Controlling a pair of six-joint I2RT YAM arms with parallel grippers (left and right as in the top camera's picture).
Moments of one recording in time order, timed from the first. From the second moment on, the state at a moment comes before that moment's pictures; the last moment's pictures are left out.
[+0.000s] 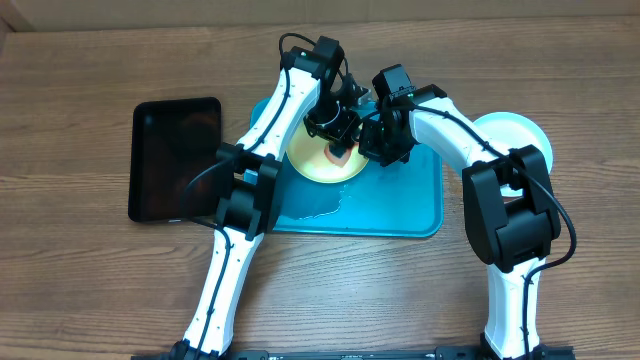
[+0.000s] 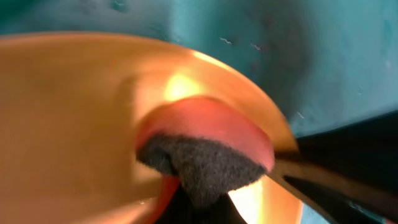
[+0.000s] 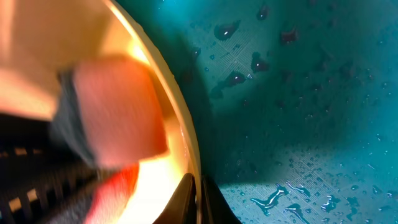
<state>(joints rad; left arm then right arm) -0.39 2.65 2.42 -1.29 0.43 0.19 0.36 2.20 1.62 -0.80 -0.27 0.57</state>
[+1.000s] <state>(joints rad) -0.36 2.64 2.43 -1.50 0.28 0.12 0.37 2.21 1.62 -0.80 -0.29 0.55</state>
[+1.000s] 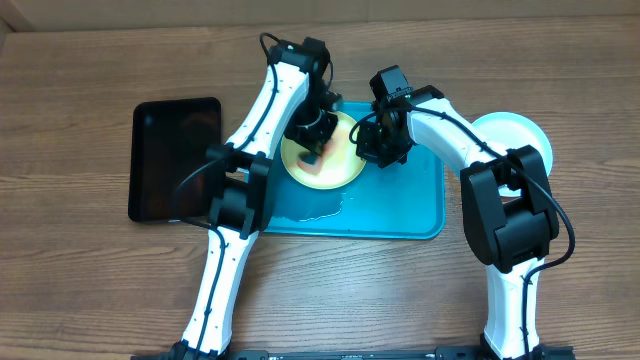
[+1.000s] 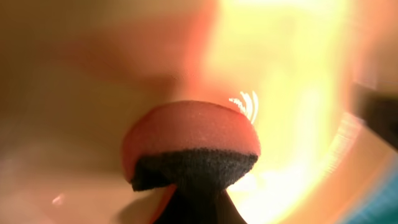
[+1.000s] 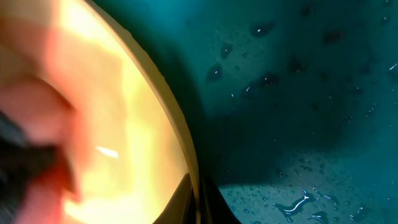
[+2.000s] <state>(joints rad) -0.41 2.64 2.43 -1.43 -0.36 -0.47 0.37 2.21 1.62 -0.78 -0.29 0.54</state>
